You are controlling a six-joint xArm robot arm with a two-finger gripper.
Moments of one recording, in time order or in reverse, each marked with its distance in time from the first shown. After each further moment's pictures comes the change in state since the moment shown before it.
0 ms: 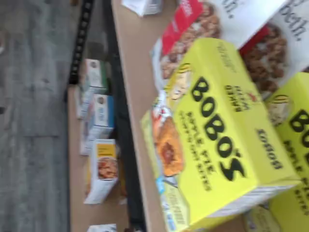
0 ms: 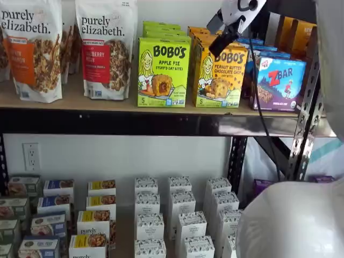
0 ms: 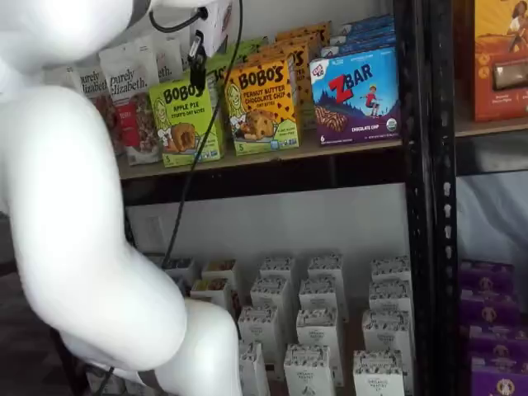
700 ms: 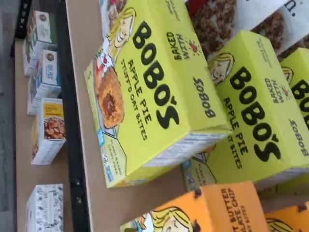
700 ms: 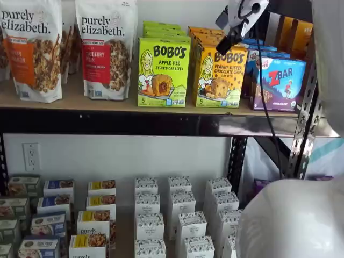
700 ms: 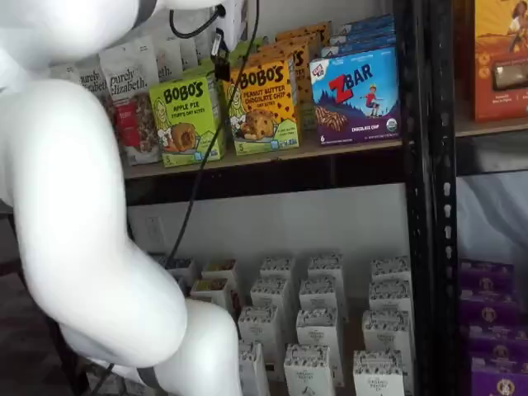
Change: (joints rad) arm -0.009 0.028 0.006 -0.090 -0.158 -0.056
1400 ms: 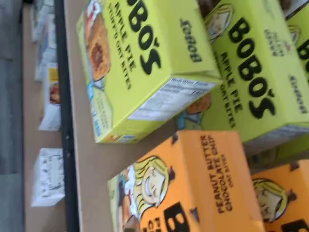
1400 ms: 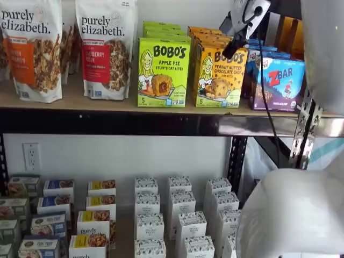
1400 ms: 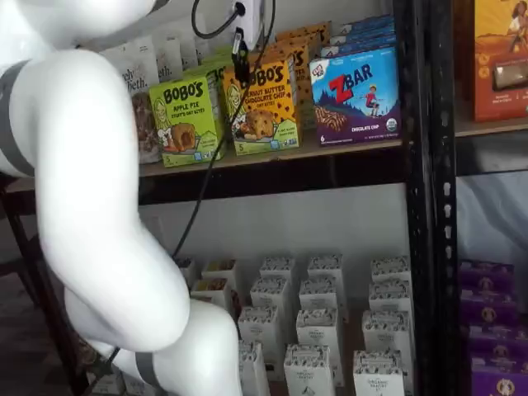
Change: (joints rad) arm -0.036 0.123 -0.102 -0.067 0.052 -0.059
